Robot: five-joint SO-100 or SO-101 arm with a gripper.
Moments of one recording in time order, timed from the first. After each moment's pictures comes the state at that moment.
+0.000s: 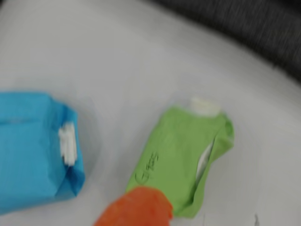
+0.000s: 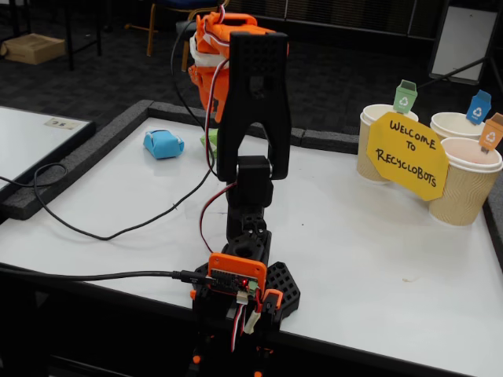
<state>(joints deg) -28.5 82.8 87.5 62.1 -37.7</state>
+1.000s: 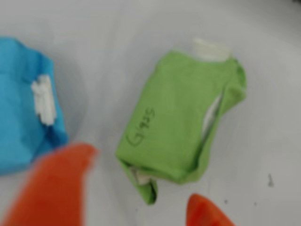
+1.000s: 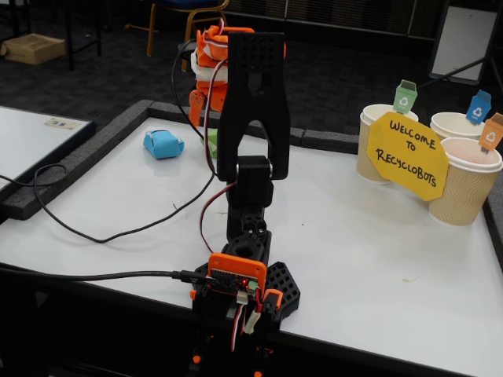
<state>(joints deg) -27.9 76.7 87.5 60.6 -66.3</state>
